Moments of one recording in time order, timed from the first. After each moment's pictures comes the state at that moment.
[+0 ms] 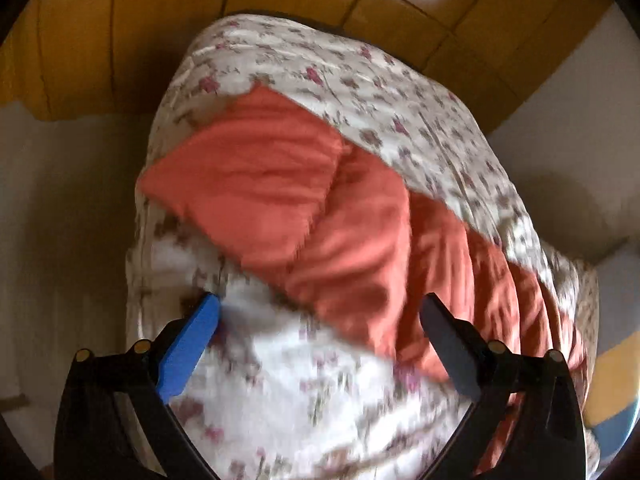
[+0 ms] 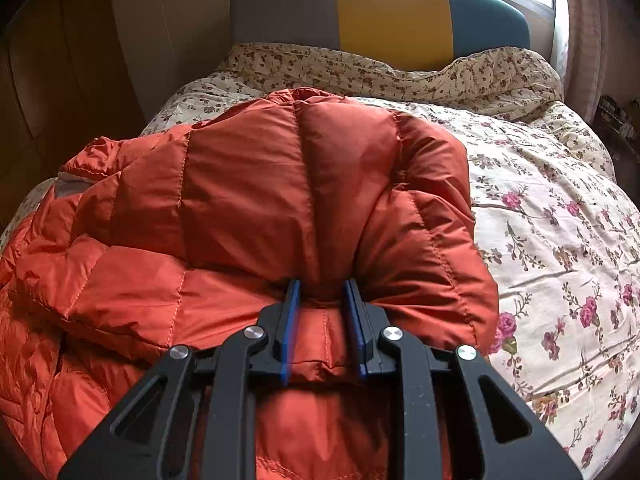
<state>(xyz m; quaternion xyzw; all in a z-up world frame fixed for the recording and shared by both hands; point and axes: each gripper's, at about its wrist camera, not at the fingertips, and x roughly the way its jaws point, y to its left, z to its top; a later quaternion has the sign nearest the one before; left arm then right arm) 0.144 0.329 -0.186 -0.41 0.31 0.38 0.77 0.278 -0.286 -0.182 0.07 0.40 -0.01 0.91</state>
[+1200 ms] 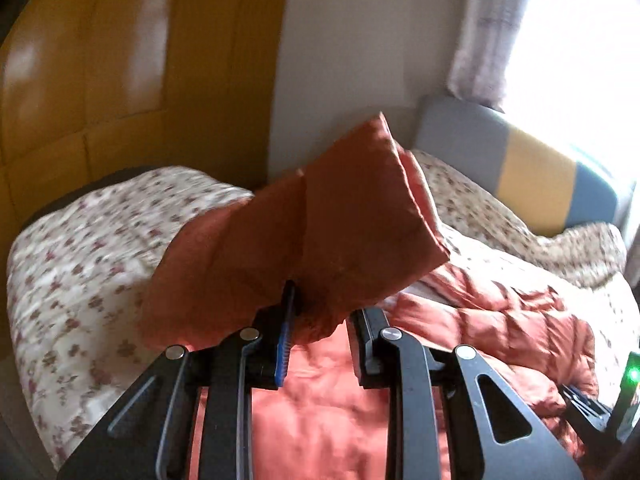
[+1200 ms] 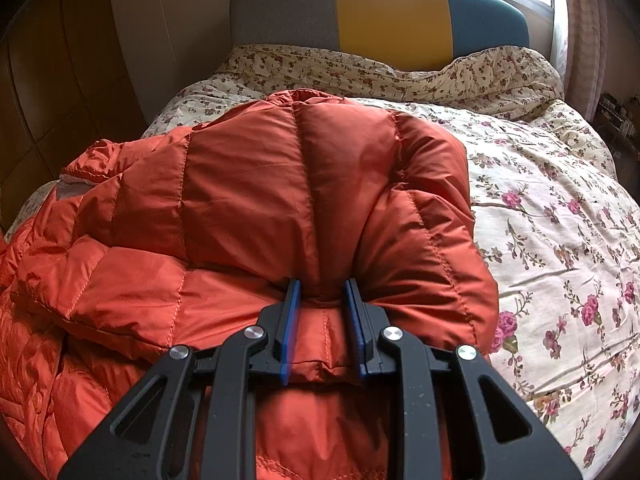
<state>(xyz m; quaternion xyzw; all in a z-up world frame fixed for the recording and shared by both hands) 0.246 0.053 -0.092 -0.09 0.26 0.10 0.96 0.278 -0.287 -0.181 0.07 0.40 -0.01 0.91</state>
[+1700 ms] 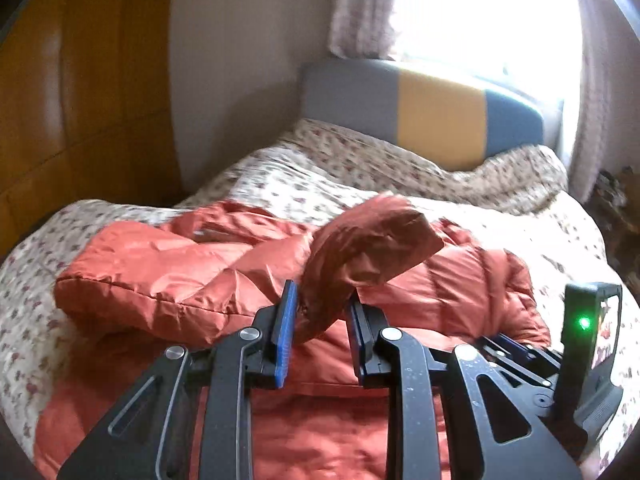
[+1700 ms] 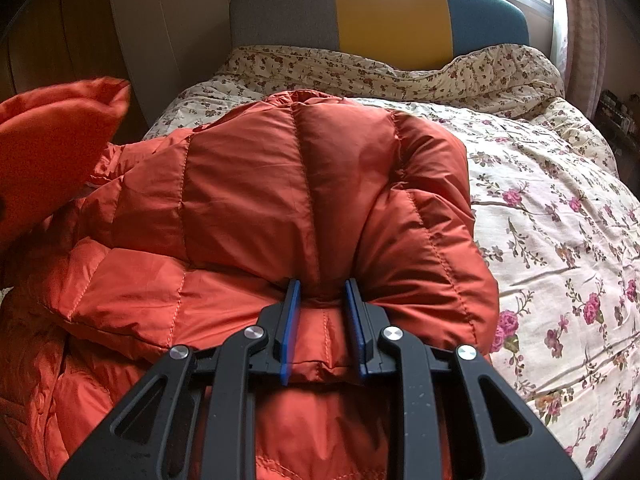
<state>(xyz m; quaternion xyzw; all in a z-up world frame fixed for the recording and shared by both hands) 0.270 -0.092 -0.107 0.00 0.29 -0.04 0.96 0.278 -0.290 -0.180 0.07 0.40 -0.01 0.91</state>
